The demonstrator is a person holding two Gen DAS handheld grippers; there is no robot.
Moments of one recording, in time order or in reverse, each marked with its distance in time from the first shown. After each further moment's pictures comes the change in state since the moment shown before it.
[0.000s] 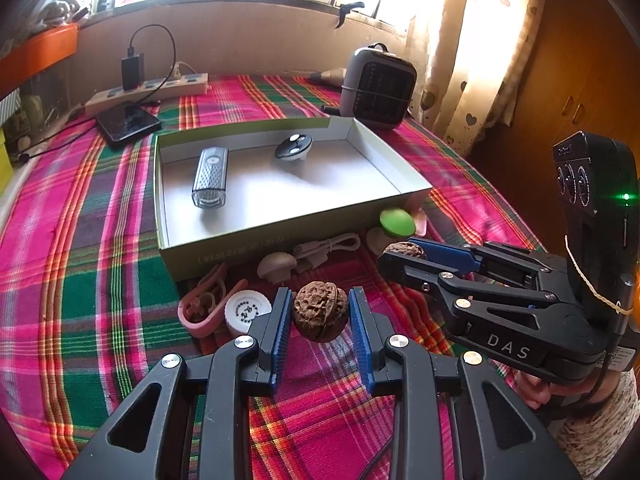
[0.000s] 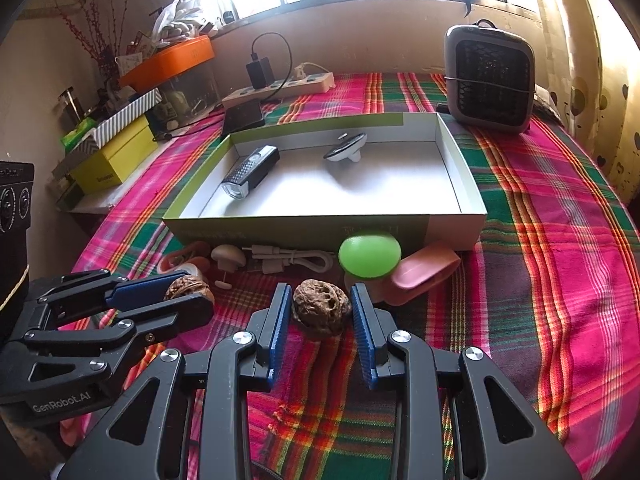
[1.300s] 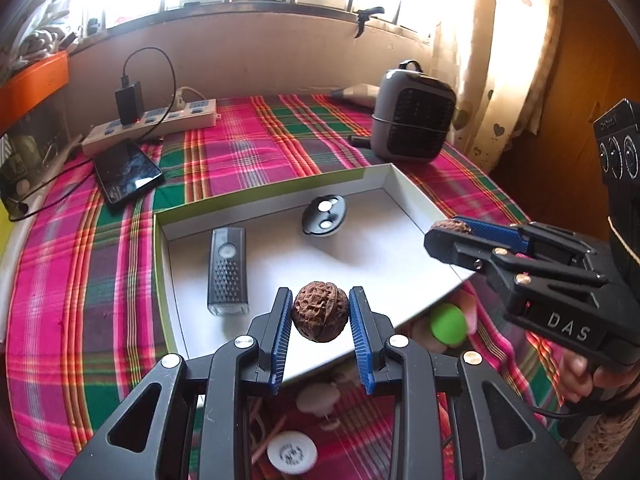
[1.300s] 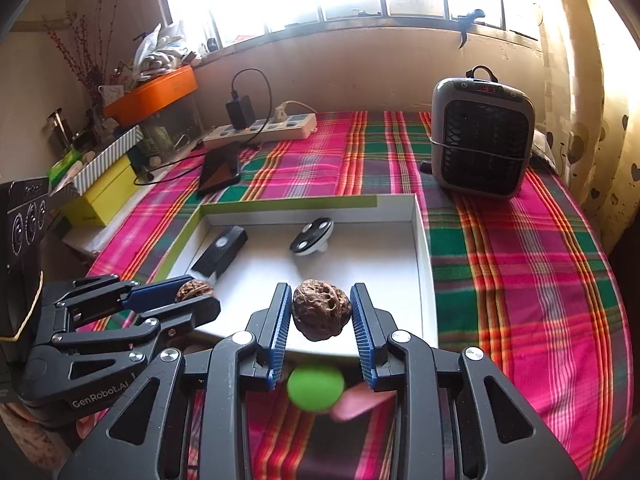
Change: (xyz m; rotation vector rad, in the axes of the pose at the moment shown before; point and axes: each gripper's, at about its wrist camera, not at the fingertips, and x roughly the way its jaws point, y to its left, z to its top) left arm 0.039 0.014 0.076 0.017 -0.003 0.096; right arm 0.009 -0.029 0.075 -0.009 -0.045 -0.039
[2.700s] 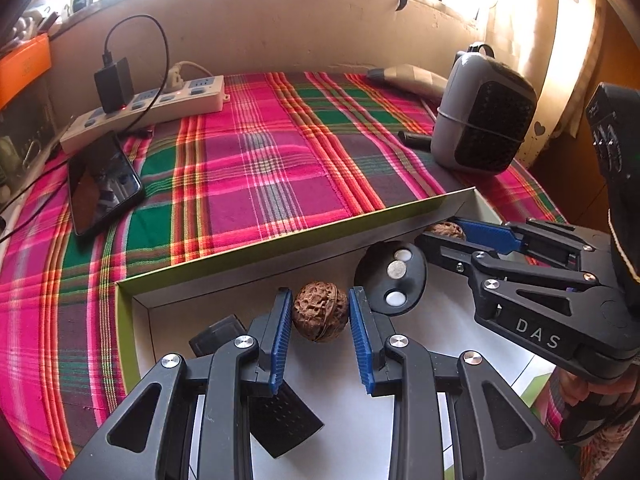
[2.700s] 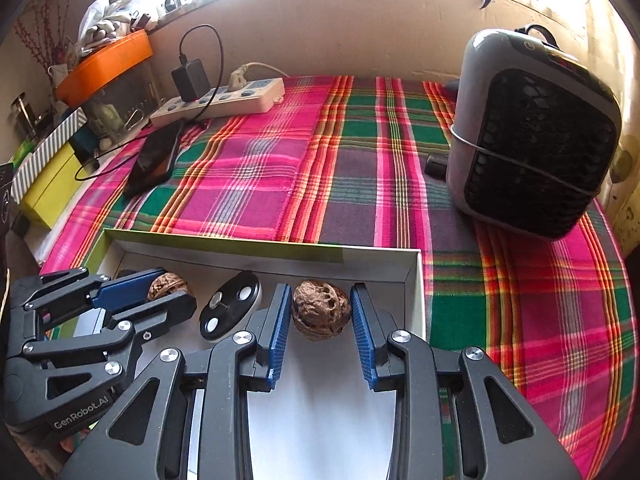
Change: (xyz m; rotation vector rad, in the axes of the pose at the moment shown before) left arm 0.084 0.022 0.050 -0.036 0.091 0.057; right arm 0.097 -0.033 0.048 -0.036 0.143 -0.043
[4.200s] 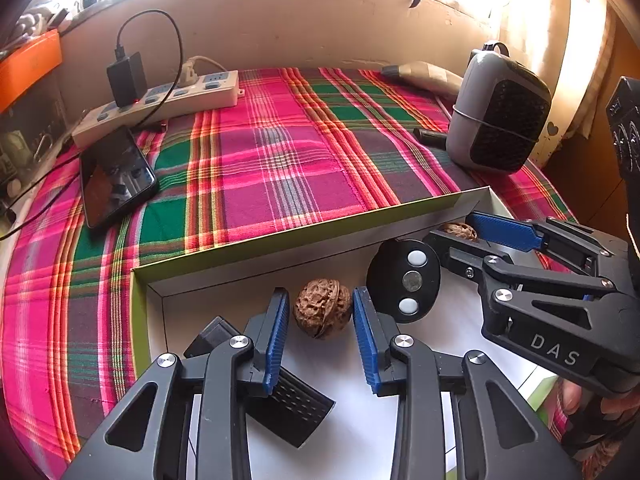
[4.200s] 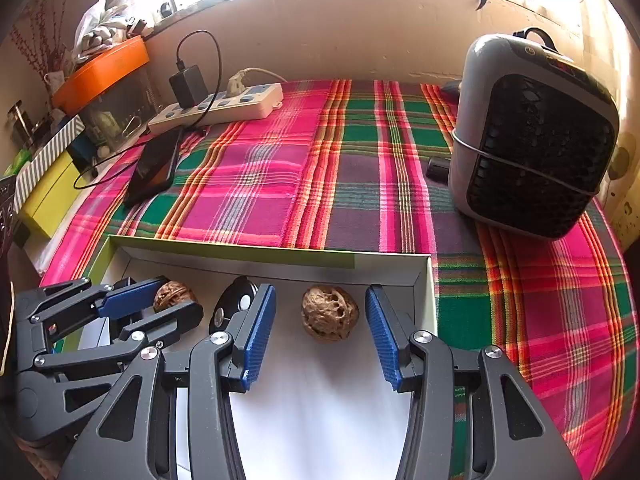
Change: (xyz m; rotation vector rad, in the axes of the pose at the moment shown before) left arm -0.001 0.005 -0.001 -0.021 0.010 0.044; right arm 0.000 0.006 0.002 0.021 -0.018 -0.012
